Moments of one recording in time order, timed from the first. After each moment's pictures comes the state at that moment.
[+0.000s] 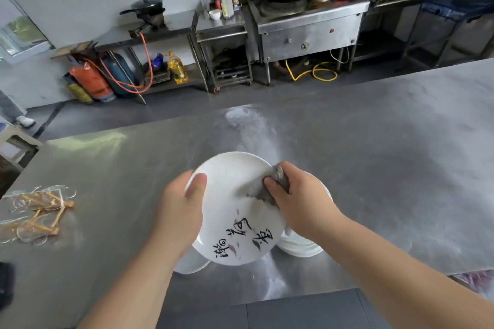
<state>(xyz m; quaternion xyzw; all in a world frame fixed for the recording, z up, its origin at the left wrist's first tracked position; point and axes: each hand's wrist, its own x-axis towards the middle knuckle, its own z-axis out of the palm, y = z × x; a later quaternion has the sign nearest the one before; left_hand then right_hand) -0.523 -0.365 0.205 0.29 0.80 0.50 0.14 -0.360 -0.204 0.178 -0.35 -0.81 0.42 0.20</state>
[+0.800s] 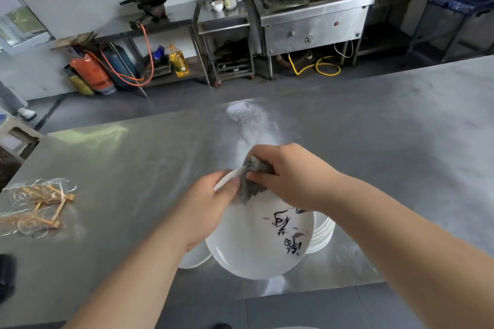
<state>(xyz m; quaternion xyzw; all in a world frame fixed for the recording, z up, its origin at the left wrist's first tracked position) -0.516 -0.349 0.209 0.34 0.75 0.46 0.34 -0.378 -0.177 0.225 -0.16 -0.93 0.31 0.12</state>
